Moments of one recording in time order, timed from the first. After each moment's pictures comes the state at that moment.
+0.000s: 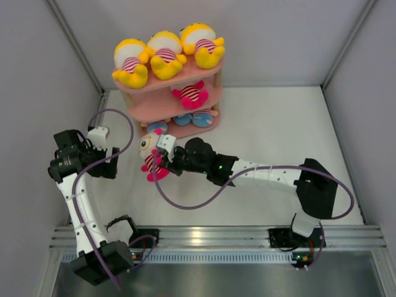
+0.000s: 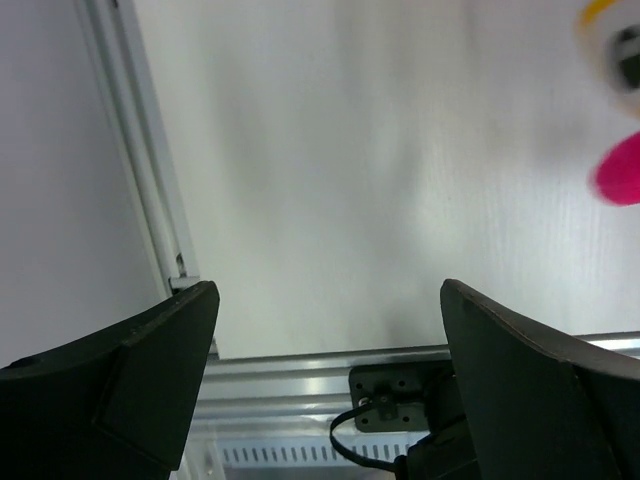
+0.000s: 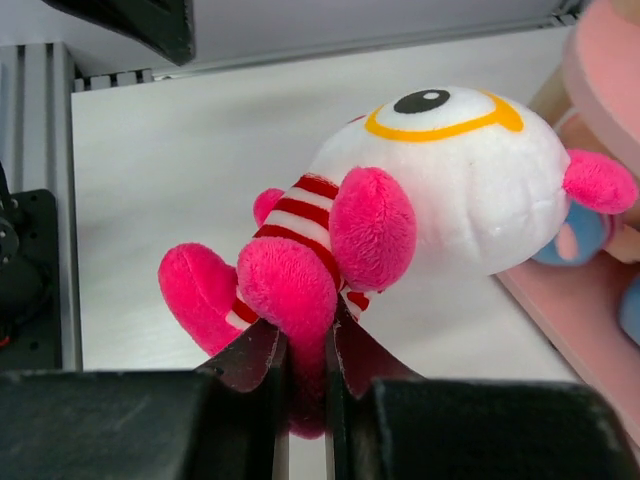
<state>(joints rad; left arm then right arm) 0.46 0.96 1.16 -1.17 0.27 0.55 1.15 1.72 1.24 0.24 -0.12 -0.14</state>
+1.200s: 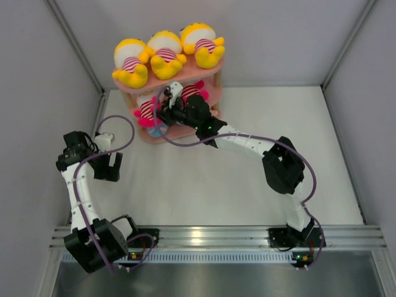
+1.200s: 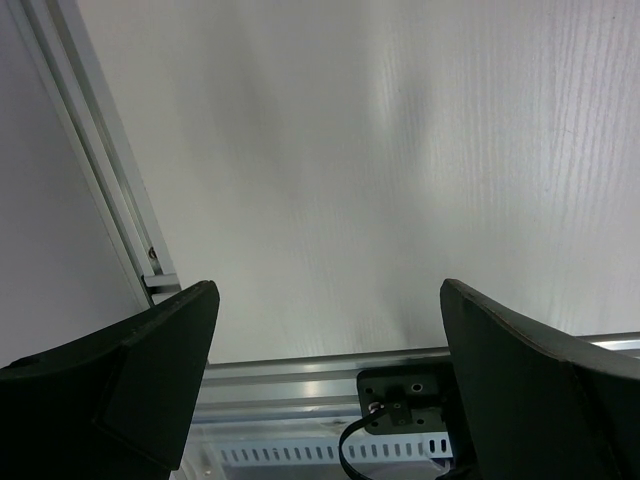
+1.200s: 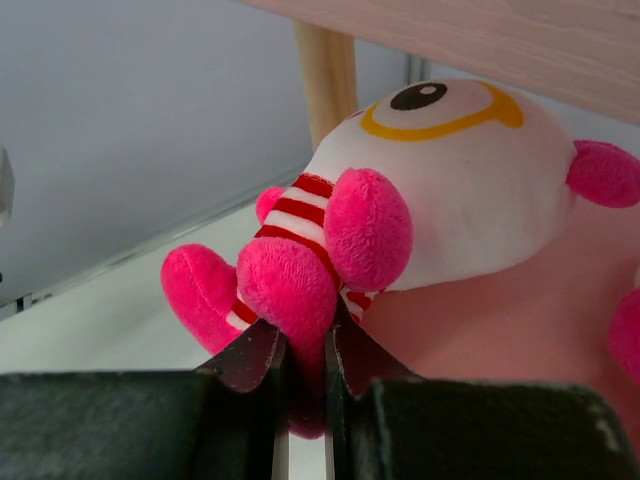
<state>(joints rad) 0.46 1.08 1.01 -1.06 0.20 0.58 0.86 2.05 1.69 0.35 -0.22 0.08</state>
